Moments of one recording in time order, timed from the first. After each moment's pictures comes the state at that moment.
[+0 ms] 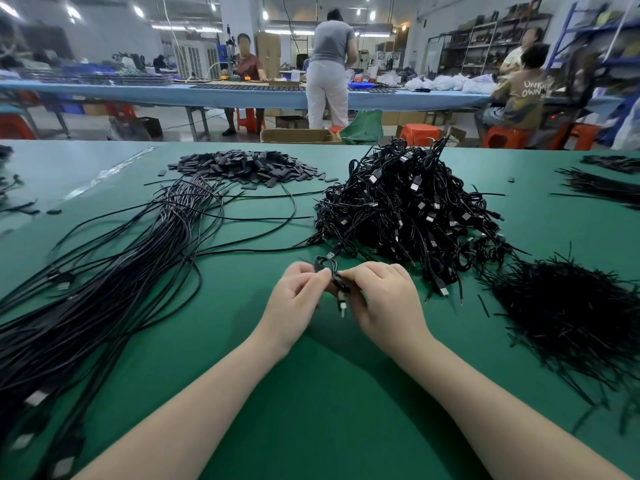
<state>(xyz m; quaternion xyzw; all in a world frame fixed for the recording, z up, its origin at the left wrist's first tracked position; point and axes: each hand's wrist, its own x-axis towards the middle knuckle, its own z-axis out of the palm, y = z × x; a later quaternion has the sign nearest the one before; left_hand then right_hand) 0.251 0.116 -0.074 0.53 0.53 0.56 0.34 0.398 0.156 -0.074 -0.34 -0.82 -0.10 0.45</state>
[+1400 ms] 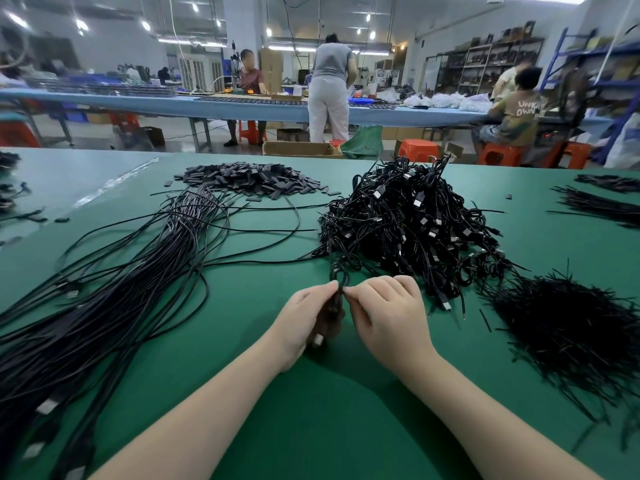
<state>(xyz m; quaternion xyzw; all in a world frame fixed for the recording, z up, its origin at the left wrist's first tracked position) 0.247 0.121 -0.074 0.43 0.47 0.54 0.56 0.394 0.153 -0.075 -0.28 -0.80 -0.23 0.48</state>
